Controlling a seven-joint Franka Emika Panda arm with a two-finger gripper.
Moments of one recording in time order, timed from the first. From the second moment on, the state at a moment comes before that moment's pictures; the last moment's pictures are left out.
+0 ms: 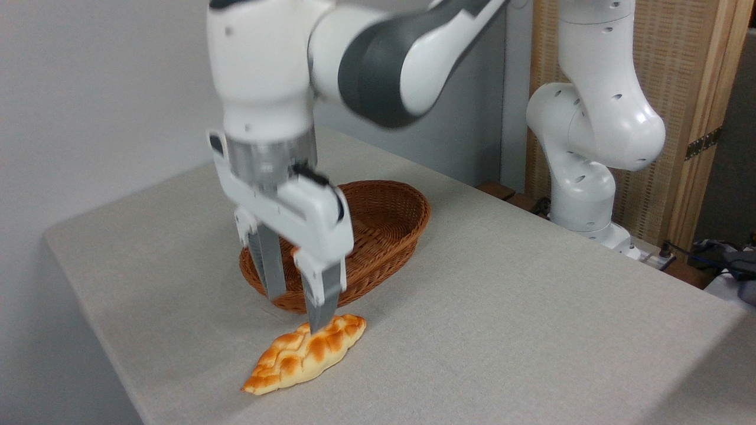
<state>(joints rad) -0.12 0.09 0.15 -1.77 -0.10 1.93 0.76</state>
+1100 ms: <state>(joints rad) -0.07 -0.07 -0.04 -1.69 -0.05 1.67 0.61</state>
